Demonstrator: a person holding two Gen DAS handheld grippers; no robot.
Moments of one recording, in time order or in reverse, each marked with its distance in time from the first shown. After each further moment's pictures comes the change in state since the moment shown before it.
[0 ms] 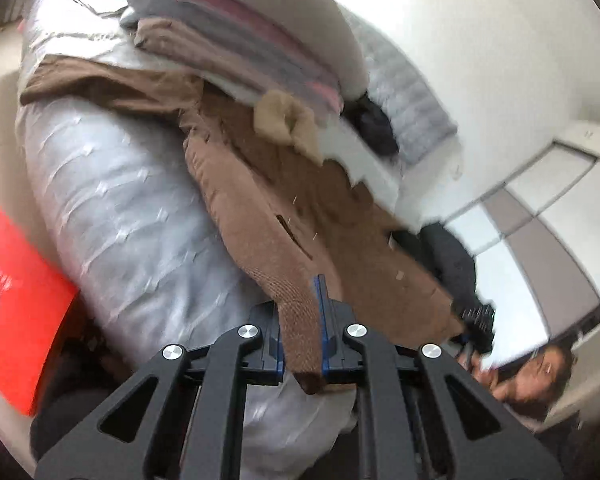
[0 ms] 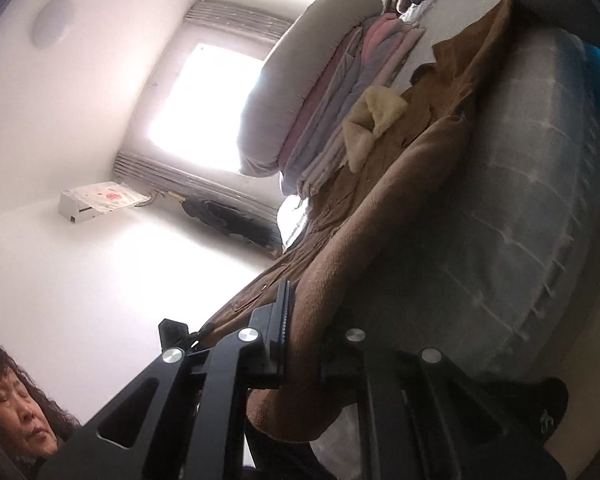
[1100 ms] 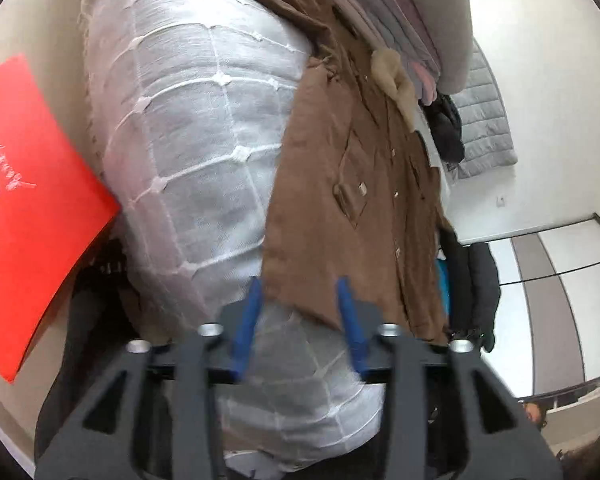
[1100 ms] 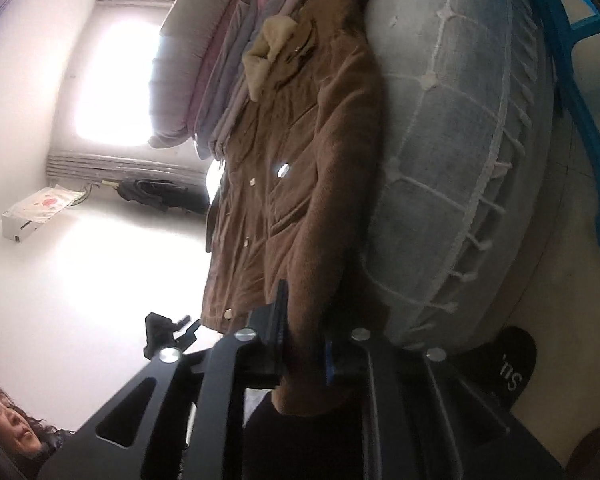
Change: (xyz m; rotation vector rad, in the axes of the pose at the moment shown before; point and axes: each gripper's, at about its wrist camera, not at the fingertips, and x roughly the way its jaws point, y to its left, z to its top) left arm 0.069 0.144 -0.010 -0.319 0.106 0.045; right arm 0.043 -0.110 0.002 0.170 0.178 -0.200
